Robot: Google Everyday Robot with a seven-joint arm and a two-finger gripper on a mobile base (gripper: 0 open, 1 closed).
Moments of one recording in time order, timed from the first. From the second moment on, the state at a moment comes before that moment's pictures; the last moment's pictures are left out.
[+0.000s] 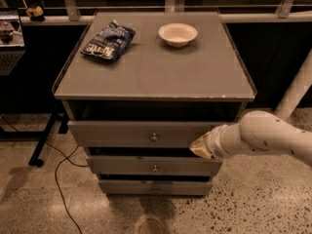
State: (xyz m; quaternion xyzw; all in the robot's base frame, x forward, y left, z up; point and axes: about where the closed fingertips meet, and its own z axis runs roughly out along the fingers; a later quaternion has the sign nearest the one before) arm 0.540 -0.152 0.634 -0.47 0.82 0.11 0.31
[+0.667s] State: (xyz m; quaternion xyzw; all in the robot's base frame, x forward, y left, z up) arm 0.539 -0.154 0.634 -0.46 0.82 0.11 0.31
